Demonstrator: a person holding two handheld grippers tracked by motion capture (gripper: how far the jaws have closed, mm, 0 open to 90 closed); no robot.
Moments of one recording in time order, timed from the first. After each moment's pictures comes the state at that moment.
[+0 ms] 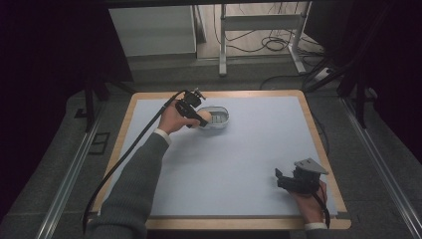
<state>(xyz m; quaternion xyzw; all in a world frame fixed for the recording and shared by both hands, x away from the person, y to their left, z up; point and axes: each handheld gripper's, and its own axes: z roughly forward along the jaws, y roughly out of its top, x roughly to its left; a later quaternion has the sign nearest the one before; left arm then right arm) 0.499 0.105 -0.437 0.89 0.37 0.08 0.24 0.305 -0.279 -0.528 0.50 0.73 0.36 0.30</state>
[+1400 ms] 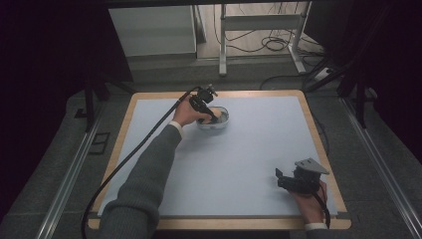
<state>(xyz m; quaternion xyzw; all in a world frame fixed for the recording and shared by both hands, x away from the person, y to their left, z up) 0.544 0.071 -0.458 0.91 0.35 0.06 0.22 0.305 -0.280 -0.527 0.50 0.73 0.37 0.30</state>
